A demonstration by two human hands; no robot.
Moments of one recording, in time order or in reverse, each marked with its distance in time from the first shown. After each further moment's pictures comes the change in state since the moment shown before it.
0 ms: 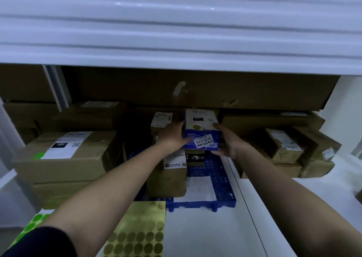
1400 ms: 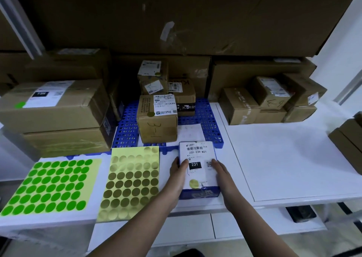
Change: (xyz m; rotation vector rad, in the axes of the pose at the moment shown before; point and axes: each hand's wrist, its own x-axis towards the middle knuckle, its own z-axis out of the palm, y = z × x) left_hand -0.205 0.021 0.144 -1.222 -0.198 -0.739; right_hand -0.109 0.228 -0.030 0.055 0.085 0.030
